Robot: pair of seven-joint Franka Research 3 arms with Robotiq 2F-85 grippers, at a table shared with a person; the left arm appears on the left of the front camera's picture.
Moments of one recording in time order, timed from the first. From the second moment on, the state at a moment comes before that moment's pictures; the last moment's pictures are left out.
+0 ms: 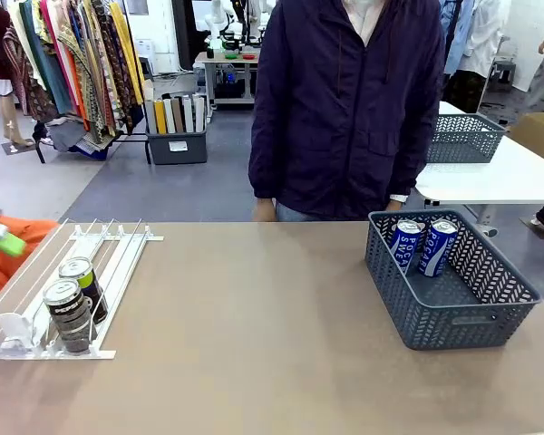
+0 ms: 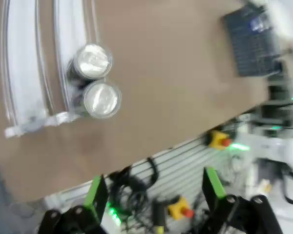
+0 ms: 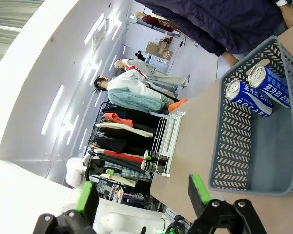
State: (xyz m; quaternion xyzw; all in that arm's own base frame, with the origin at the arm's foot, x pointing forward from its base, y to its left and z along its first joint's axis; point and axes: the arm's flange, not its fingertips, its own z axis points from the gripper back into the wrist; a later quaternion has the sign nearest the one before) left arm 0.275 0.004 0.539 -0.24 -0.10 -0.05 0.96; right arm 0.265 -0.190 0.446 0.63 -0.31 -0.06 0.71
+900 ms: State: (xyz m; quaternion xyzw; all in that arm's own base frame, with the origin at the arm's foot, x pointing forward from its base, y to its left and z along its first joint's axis) left arm 0.298 -0.070 0.522 -0.05 -0.08 -0.03 1.00; right arm 0.265 -0.190 0.446 0.63 -0.31 -0.06 0.71
